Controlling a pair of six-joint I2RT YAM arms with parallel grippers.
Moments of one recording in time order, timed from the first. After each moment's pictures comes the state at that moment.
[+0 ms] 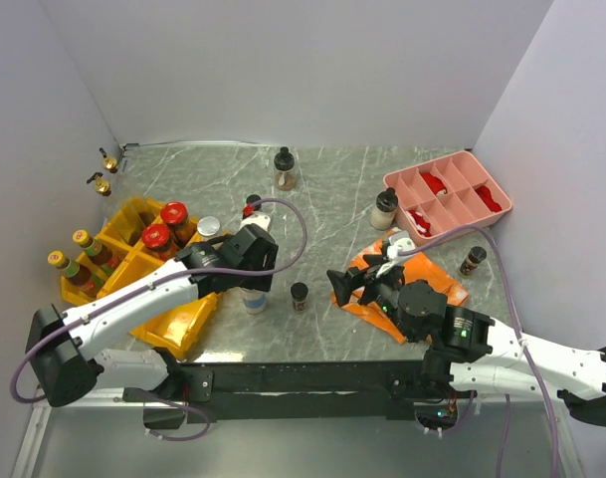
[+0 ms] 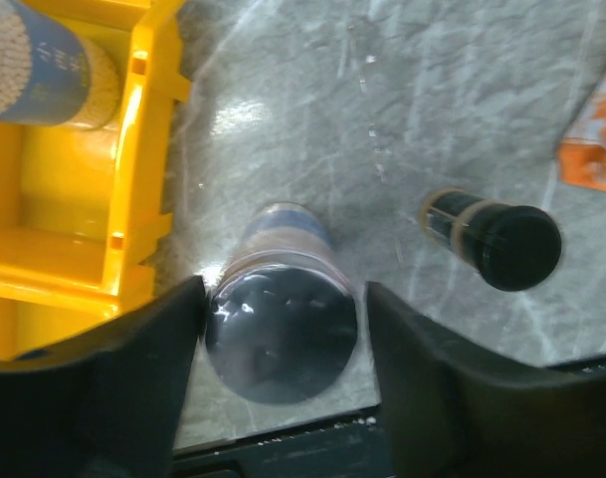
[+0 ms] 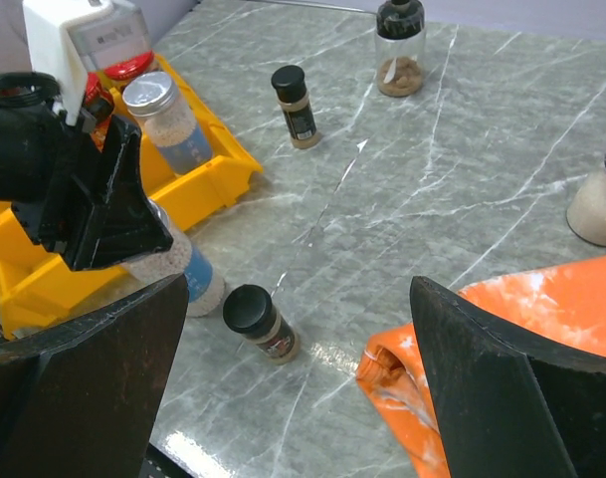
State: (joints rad) left arm -0.88 1.23 1.05 -0.79 -0.36 -0.53; right arm 1.21 0.63 0.65 -0.18 0.68 0.31
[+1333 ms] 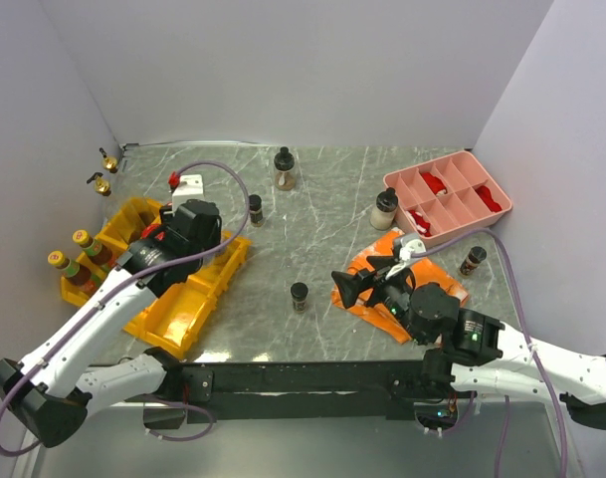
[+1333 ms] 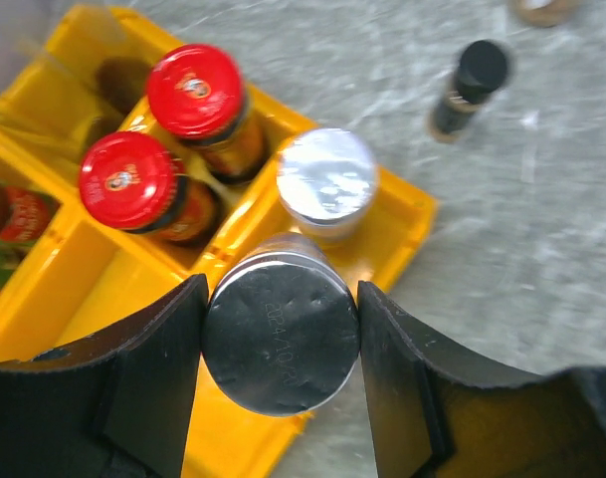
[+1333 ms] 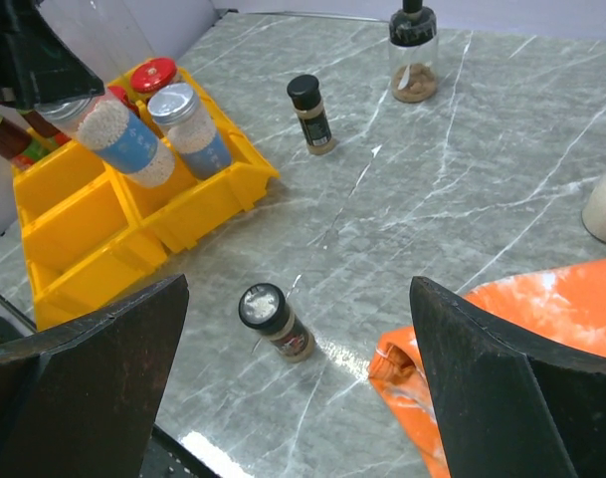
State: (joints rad) left arm -0.63 1.02 1.10 -0.77 -0.67 -0.45; right arm 1.21 0.57 0.64 -0.20 0.66 0.33
